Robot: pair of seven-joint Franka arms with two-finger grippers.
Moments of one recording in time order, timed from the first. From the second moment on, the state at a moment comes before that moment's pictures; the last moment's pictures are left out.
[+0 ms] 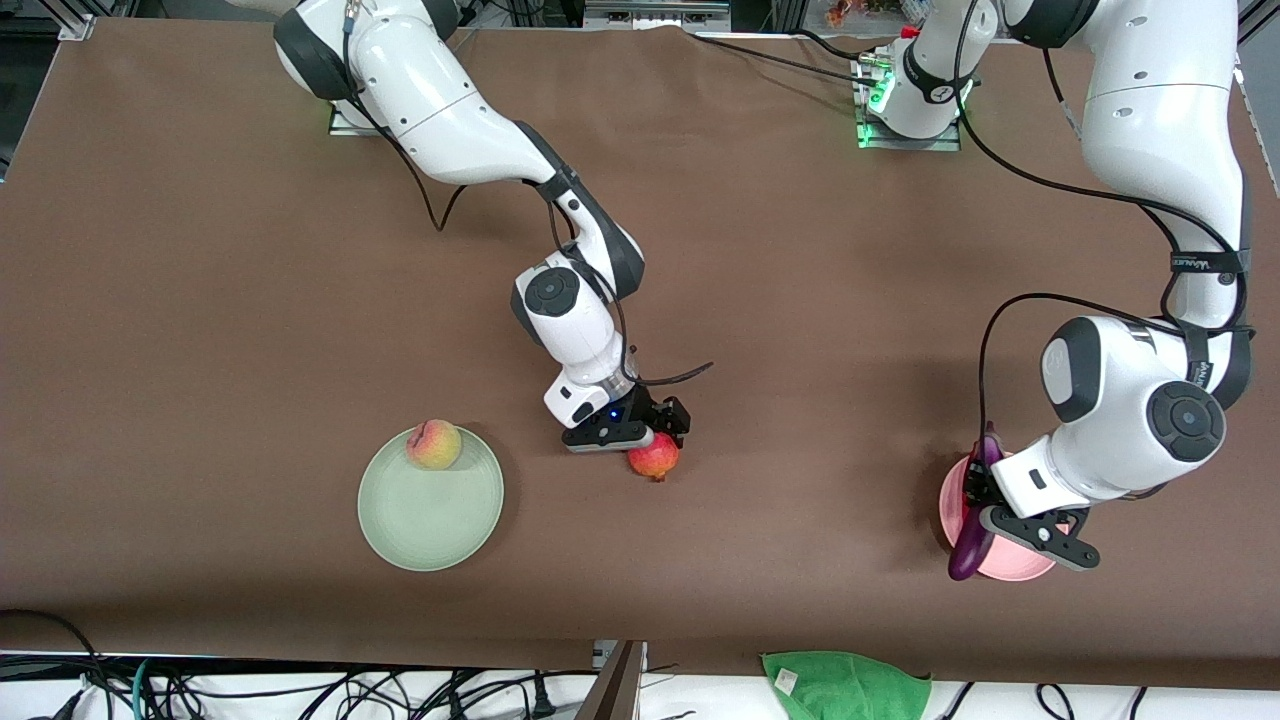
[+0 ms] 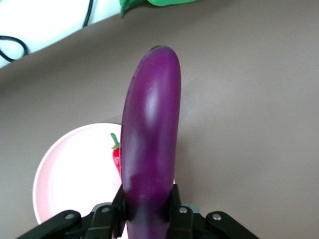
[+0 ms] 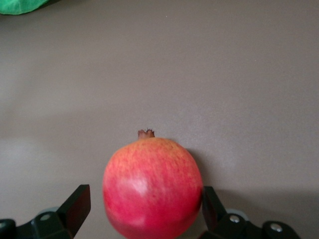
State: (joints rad) left arm -0.01 0.77 -0.02 -1.27 -0.02 2.16 0.41; right arm 0.68 1.06 -0.02 -1.20 0.13 2.79 0.62
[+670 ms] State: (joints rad) left arm 0.05 0.84 -0.02 -1.22 -0.04 2.25 0.42; right arm 0.69 1.08 -0.03 -1.18 0.10 2.82 0.62
